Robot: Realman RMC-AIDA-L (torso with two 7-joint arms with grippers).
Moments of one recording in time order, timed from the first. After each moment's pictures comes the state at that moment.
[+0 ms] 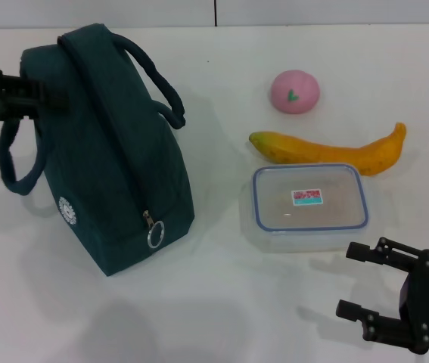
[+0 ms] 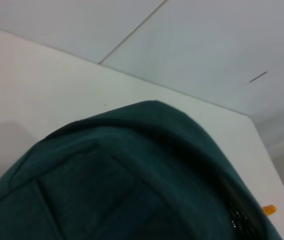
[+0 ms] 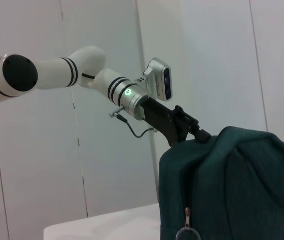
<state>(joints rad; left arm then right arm) -0.54 -1.92 0.60 1.12 2.17 1.83 -2.58 0.27 2.01 -1.12 -0.30 -1.46 -1.75 0.70</state>
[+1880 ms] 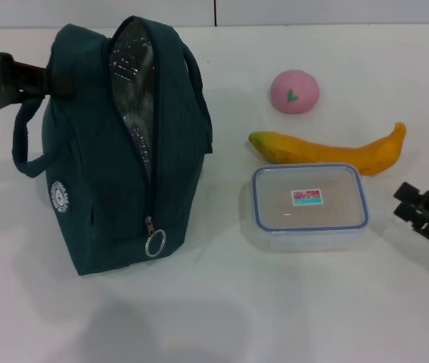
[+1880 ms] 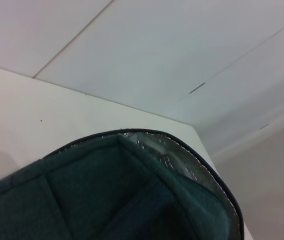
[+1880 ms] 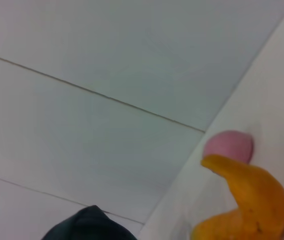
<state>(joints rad) -0.54 -1.92 0.60 1.03 2.02 1.85 -2.51 0.29 1.99 -1.12 -0.11 -1.10 -1.51 1.70</state>
